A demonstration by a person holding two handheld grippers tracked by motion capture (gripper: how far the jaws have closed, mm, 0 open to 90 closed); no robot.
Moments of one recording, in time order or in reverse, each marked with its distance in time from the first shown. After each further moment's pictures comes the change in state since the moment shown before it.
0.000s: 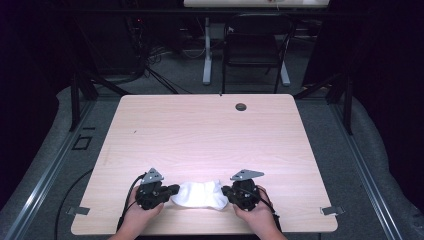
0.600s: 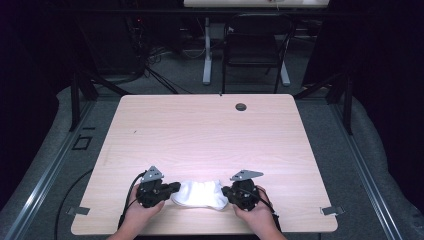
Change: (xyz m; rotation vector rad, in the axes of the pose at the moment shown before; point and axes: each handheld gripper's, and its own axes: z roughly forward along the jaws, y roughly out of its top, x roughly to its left) left arm 0.001 0.006 0.000 -0.030 -0.012 0.004; right arm -0.002 -0.002 0.004 0.013 -0.004 0.003
